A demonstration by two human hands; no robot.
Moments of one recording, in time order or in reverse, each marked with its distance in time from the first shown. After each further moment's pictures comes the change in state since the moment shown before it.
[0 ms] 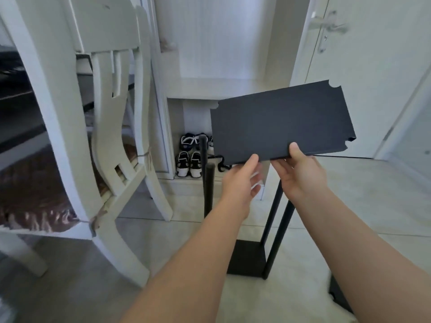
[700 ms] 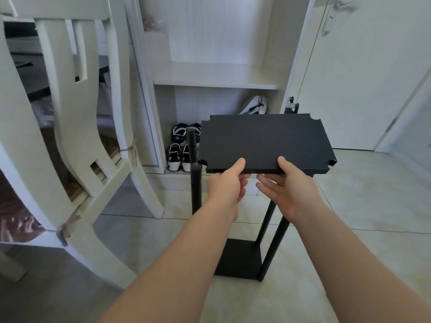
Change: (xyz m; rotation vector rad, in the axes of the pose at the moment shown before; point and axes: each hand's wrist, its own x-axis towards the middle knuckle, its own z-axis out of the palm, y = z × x) left_hand 0.070 -0.016 -0.010 0.049 0.173 -0.047; right_hand 0.051 0.036 -0.034 -0.296 0.060 0.212
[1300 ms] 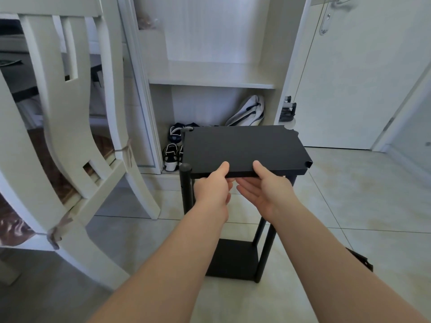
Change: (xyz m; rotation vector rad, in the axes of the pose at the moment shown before) left_hand 0.004 0.000 -0.004 -0.040 0.143 -0.023; right_hand 0.005 0.017 0.019 -0.028 -0.066 0.069
